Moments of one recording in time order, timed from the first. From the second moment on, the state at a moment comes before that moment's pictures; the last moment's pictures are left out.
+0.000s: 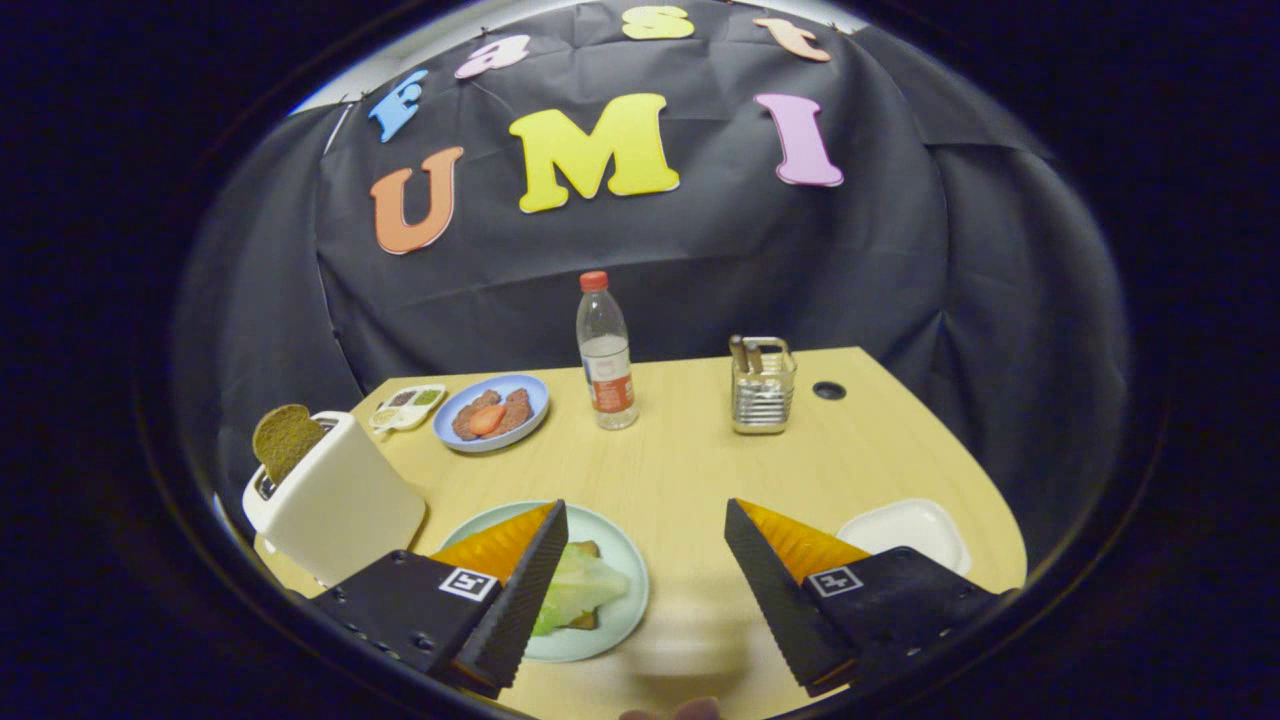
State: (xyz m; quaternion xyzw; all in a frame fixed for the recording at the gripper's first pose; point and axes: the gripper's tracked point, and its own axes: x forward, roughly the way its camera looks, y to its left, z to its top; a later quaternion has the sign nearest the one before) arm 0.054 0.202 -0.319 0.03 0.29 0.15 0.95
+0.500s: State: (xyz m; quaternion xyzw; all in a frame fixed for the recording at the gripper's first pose) arm 0.020 0.185 -0.207 0.00 0.19 0.19 0.96
